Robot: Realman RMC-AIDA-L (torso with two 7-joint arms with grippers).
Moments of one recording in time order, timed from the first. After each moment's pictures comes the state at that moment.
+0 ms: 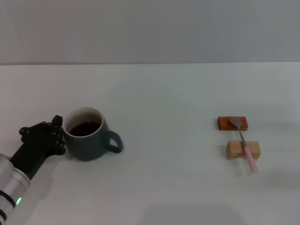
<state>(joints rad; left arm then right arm) -0.28 -2.08 2.07 0.22 -0.32 1.08 -0.13 0.19 2.08 1.55 0.52 -2.77 -1.07 0.01</state>
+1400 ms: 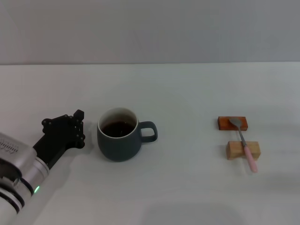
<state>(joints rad) -0.32 -2.08 2.15 0.29 -0.33 0.98 -0.12 0.17 2.08 1.55 0.53 -2.77 -1.08 0.01</state>
